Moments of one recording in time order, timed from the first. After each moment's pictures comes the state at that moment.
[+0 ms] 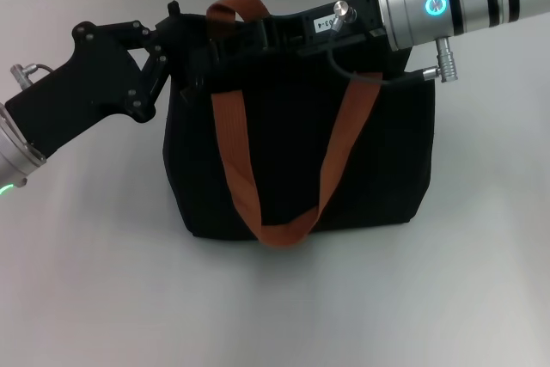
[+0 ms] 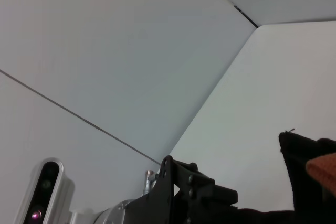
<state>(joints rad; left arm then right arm) -0.47 -2.07 0.56 0.33 1.57 1.68 -0.62 0.98 2.07 -1.10 -0.58 -1.81 -1.41 2.37</state>
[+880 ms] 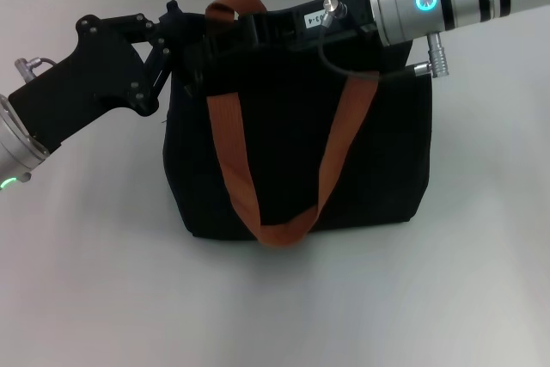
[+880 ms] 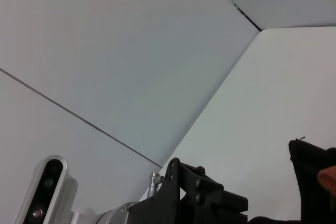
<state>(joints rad) -0.49 -2.07 0.55 0.33 1.57 1.69 -0.66 0.99 2.08 -1.10 -0.60 -1.82 -1.39 2.38</state>
